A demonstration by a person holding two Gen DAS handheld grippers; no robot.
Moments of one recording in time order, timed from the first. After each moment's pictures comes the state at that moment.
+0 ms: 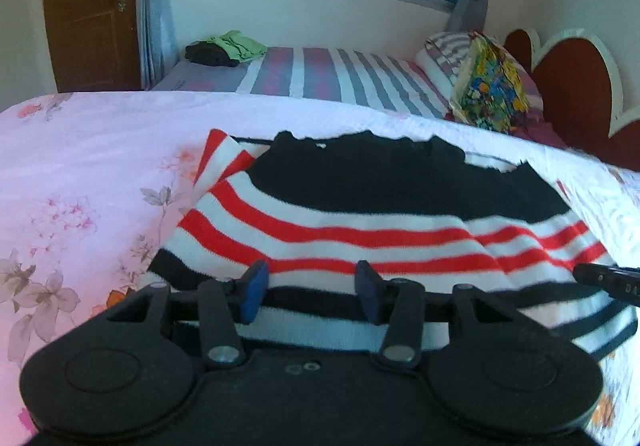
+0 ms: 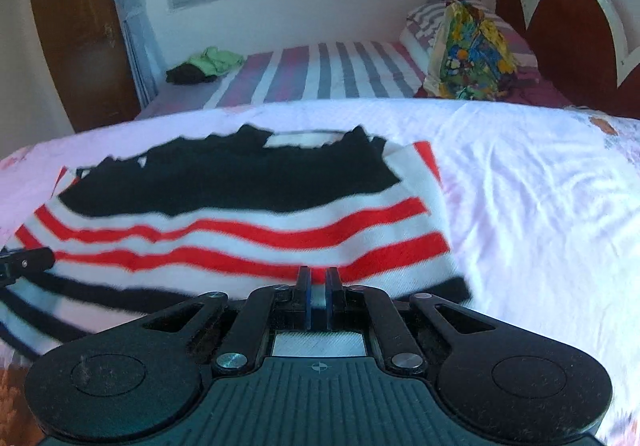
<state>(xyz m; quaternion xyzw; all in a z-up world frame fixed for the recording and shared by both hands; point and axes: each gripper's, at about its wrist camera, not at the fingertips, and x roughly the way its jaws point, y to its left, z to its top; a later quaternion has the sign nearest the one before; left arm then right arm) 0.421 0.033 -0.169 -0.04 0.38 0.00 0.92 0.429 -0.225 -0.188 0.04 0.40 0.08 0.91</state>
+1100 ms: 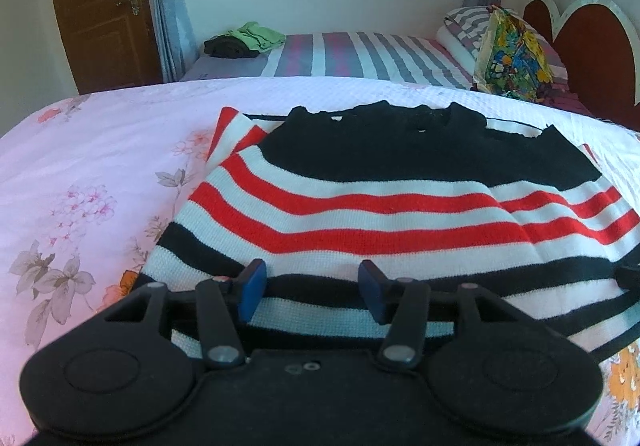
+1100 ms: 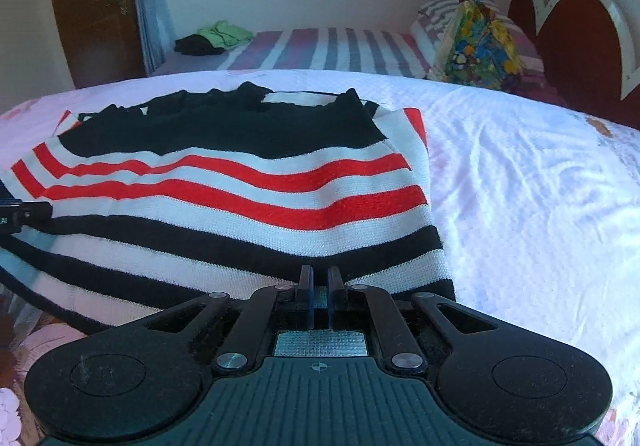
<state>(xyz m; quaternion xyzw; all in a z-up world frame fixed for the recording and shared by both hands) 0.414 0.014 -0.182 0.01 0.40 0.05 0.92 0.409 -0.244 -0.202 0.00 0.41 0.10 0.91</state>
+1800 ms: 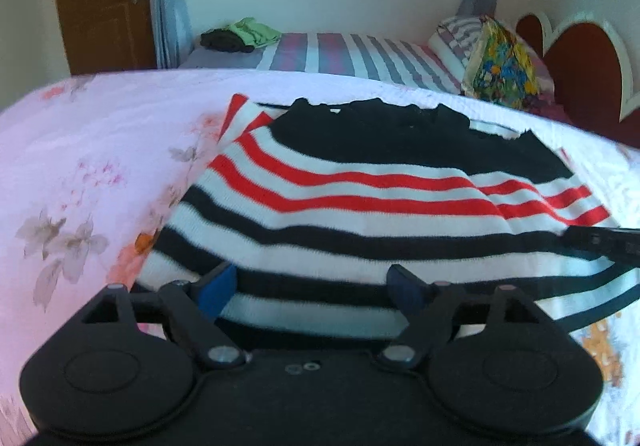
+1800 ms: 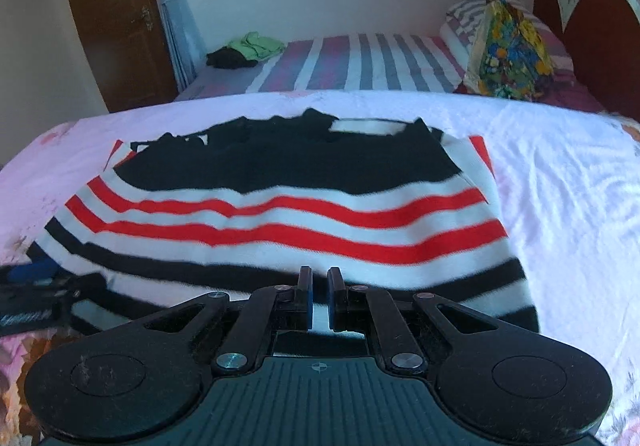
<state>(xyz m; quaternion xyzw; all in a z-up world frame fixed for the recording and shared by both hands) 0.376 0.032 -0.173 -0.04 0.40 0.03 0.91 0.418 -0.191 -0.173 0.04 0.40 0.13 0.91</state>
